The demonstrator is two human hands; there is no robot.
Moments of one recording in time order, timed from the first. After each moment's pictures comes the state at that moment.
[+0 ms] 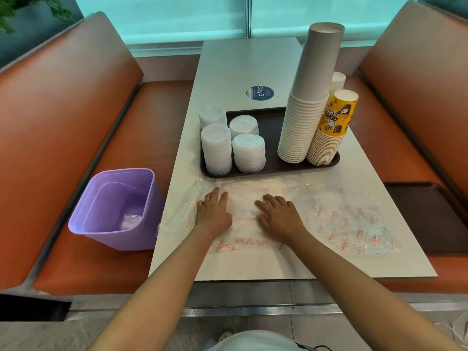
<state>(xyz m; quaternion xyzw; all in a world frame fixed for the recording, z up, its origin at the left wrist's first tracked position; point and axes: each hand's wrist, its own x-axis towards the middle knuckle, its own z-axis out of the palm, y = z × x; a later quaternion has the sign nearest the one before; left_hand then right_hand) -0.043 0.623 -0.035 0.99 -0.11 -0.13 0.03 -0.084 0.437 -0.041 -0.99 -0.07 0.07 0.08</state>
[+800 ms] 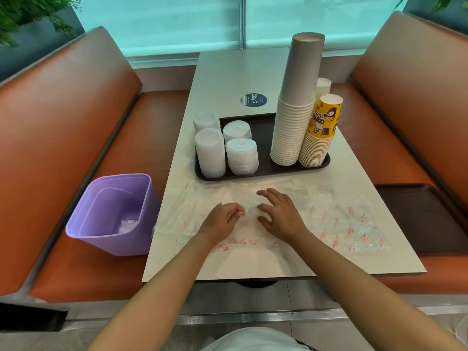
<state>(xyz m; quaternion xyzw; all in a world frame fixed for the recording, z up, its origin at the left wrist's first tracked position) -0.066 0.610 -0.035 0.89 -0.22 -0.07 0.39 -0.092 0.416 -0.038 -0.98 -0.15 -0.06 0.15</state>
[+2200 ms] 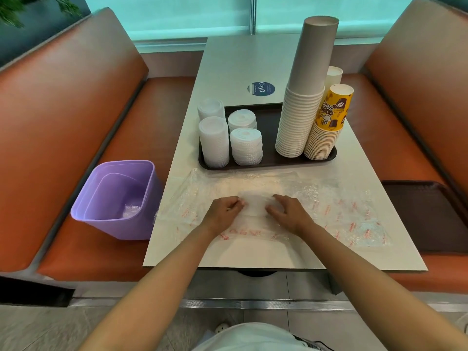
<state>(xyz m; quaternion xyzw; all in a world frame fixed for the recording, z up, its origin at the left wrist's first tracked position) -0.076 0.604 -0.031 0.86 -0.08 -0.15 0.48 -0.103 0.401 -0.032 -0.92 0.02 0.09 0.37</state>
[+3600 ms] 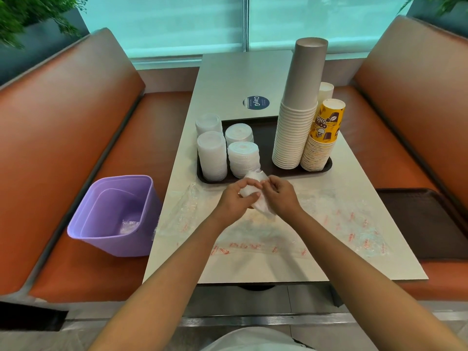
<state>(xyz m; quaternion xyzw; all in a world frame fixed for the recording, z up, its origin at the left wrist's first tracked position) -0.055 0.568 0.024 0.73 -0.11 -0.14 0.66 -0.062 0.431 0.016 -0.82 0.09 -0.04 0.57</state>
